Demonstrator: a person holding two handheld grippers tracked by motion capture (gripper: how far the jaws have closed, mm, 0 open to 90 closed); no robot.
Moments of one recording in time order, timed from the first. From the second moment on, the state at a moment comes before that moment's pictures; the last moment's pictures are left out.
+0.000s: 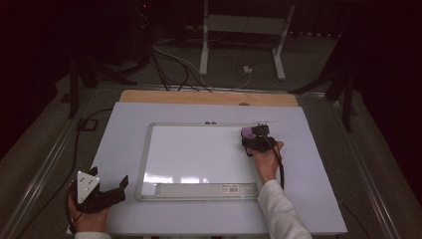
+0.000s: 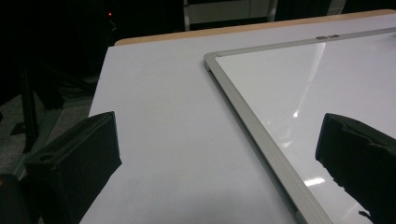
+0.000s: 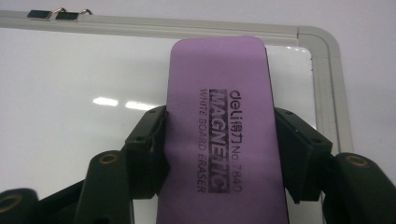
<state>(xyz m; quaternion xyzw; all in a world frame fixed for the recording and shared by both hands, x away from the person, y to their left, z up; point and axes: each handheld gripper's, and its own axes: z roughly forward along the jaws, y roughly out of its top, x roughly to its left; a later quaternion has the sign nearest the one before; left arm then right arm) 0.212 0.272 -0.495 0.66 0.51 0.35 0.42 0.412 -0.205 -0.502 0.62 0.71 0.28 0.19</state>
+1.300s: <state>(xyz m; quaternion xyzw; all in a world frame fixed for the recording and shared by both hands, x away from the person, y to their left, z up) 0.211 0.272 -0.494 0.66 0.51 0.35 0.42 0.385 -0.204 -0.492 0.54 0.76 0.24 0.27</state>
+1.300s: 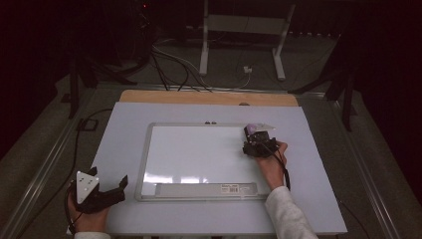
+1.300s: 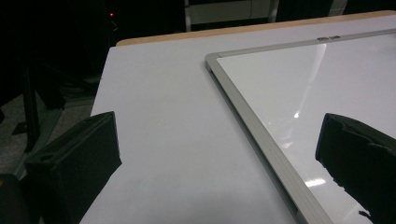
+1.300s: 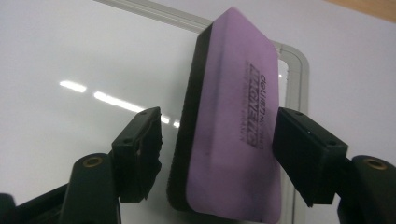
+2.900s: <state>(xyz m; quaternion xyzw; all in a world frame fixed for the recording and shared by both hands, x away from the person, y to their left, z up) 0.211 0.271 -0.494 0.66 0.51 0.35 0.42 0.394 -0.227 -0.496 0.65 0.65 0.26 0.29</state>
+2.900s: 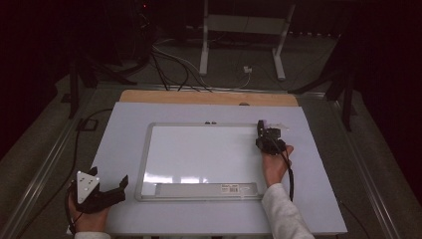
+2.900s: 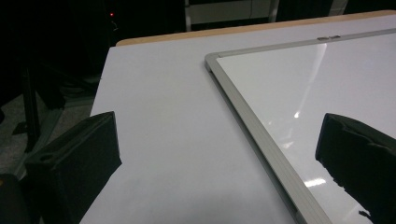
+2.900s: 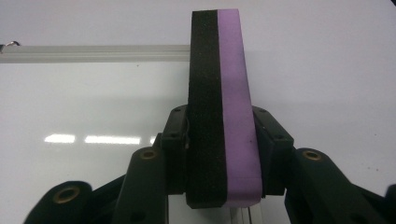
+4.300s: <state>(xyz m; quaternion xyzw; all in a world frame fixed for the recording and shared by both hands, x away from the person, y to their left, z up) 0.209 0.272 -0.493 0.66 0.51 0.35 0.43 0.342 -0.244 -0.444 0.53 0.70 0.40 0.25</state>
